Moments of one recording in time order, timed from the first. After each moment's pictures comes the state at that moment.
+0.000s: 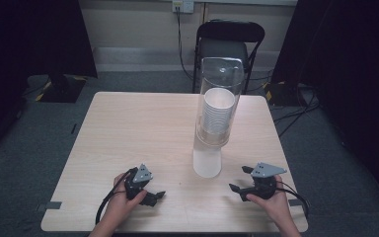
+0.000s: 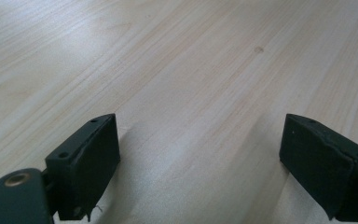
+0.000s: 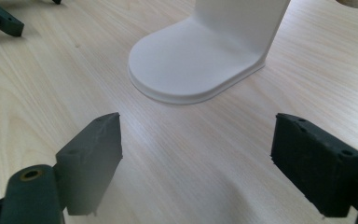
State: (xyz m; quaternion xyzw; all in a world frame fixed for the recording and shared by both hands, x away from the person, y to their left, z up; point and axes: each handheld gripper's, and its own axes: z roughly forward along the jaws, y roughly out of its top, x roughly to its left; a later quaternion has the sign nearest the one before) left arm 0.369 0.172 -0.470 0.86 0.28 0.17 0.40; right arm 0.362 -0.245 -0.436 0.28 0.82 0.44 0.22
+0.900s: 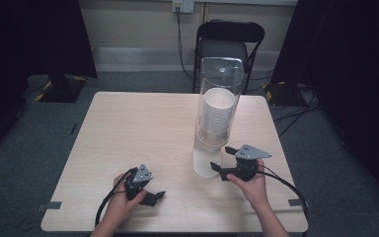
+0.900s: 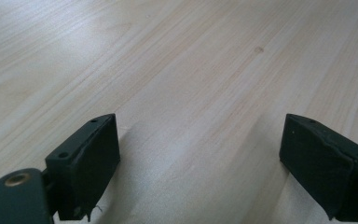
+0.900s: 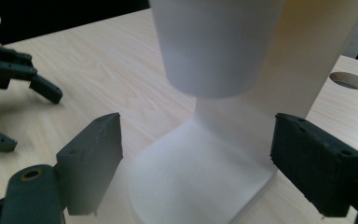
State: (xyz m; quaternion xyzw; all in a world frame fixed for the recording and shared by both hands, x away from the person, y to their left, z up) left arm 0.369 0.172 -0.470 0.86 0.28 0.17 0.40; right arm 0.400 -0.189 -0.408 0.28 0.76 0.53 0.24
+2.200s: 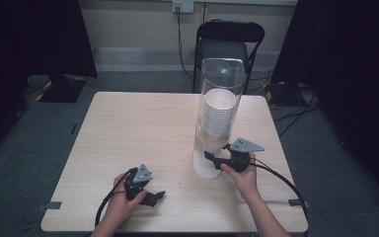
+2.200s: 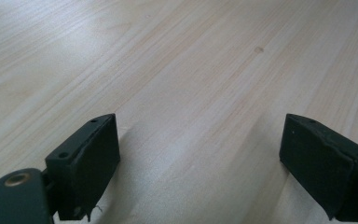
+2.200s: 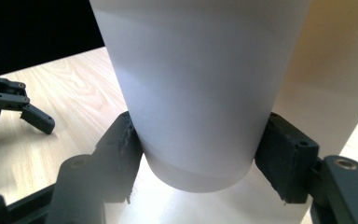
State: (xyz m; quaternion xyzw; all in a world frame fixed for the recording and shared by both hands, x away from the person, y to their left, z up) left arm 0.369 0.172 -0.470 0.86 0.28 0.17 0.40; right arm 0.428 -0.176 -0.419 0.27 0.74 0.57 0.23
